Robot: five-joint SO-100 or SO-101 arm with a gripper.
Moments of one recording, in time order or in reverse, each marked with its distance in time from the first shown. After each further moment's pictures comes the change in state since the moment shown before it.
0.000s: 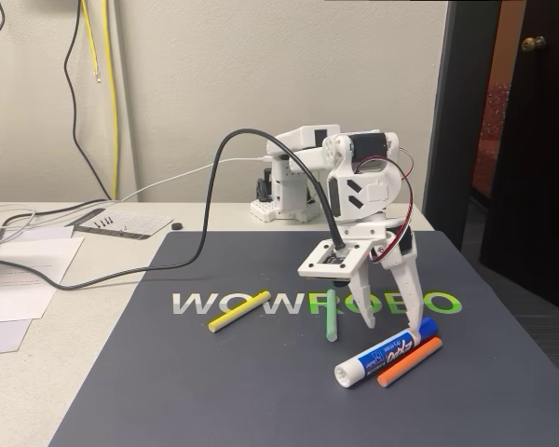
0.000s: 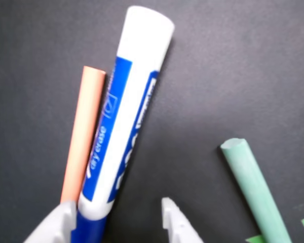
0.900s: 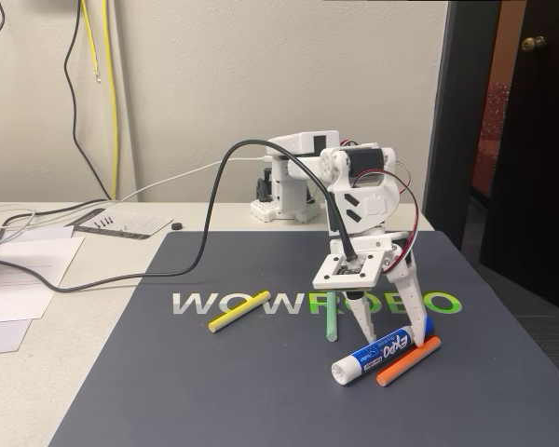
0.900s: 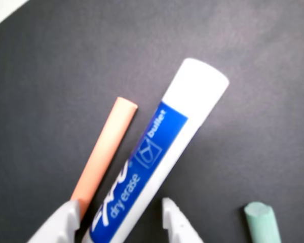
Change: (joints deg) arm 1.5 -3.5 0.0 -9.0 -11.9
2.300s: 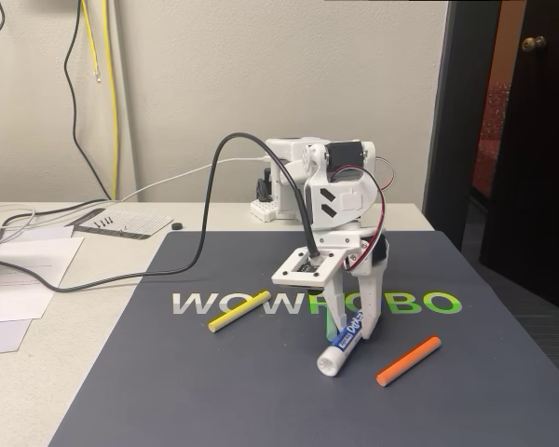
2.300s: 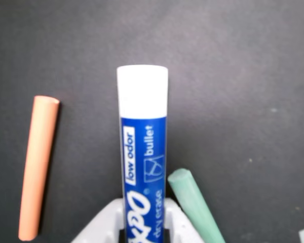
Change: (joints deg) arm 3.3 -4.7 -11.4 14.9 7.6
